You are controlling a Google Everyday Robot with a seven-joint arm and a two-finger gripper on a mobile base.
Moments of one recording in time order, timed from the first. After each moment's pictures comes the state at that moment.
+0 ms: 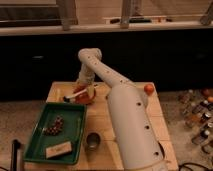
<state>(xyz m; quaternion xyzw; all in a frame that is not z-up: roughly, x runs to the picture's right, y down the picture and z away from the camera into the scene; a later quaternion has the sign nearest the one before) -0.127 0.021 0.914 -0.33 -0.29 -0.34 0.83</state>
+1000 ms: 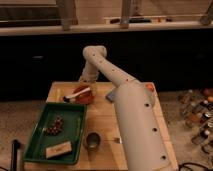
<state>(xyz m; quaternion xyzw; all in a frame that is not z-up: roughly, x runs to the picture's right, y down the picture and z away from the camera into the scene) -0.104 0.000 0.906 -0.30 -0.28 -0.33 0.85</state>
